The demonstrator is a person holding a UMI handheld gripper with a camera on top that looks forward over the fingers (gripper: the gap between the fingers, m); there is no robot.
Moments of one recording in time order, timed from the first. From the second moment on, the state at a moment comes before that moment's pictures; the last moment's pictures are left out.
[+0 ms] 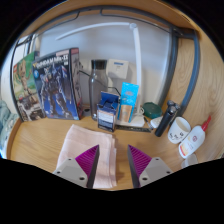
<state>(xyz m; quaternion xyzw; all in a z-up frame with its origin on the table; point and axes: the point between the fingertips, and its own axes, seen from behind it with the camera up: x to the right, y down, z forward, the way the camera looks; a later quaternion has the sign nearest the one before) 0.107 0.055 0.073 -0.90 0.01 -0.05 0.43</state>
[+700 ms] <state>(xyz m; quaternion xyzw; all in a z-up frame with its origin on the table) 0.083 -0.157 0.269 -0.85 0.02 0.02 0.52</state>
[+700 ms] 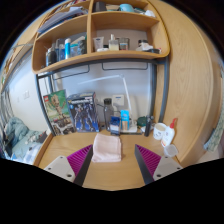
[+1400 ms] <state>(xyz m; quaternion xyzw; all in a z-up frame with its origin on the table) 0.061 -0.320 0.272 -0.85 0.02 0.01 0.52</state>
